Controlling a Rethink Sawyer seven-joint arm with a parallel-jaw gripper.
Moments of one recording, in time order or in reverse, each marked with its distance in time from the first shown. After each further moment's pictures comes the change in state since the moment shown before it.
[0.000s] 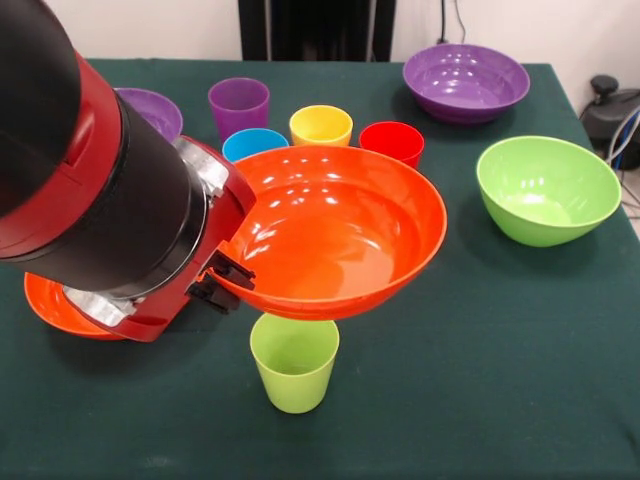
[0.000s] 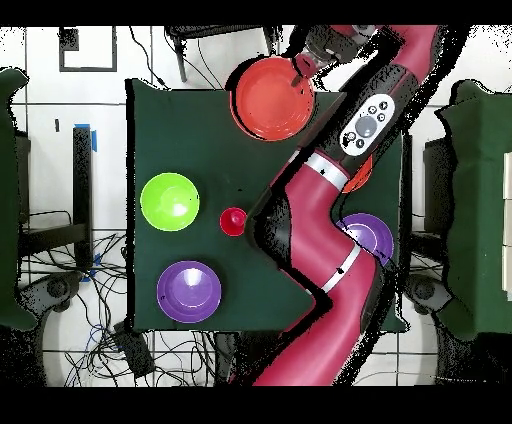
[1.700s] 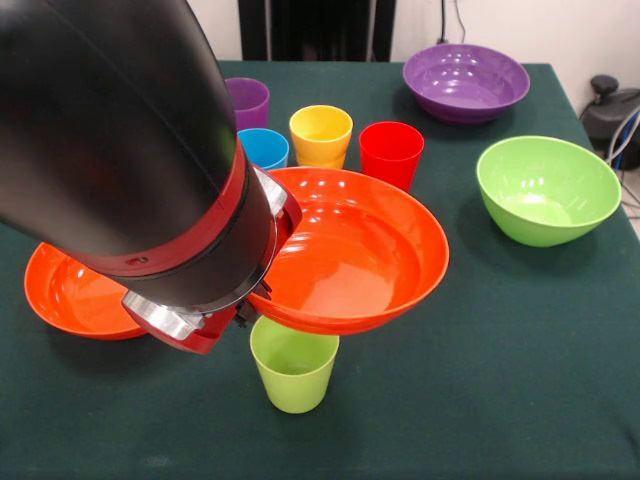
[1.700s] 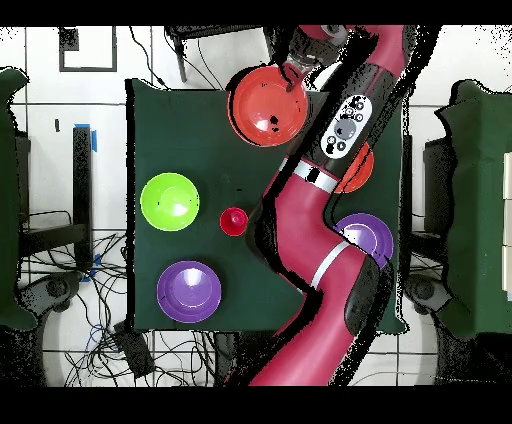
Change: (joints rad) arm 0.034 -0.061 -0.366 0.066 0.264 0.001 0.000
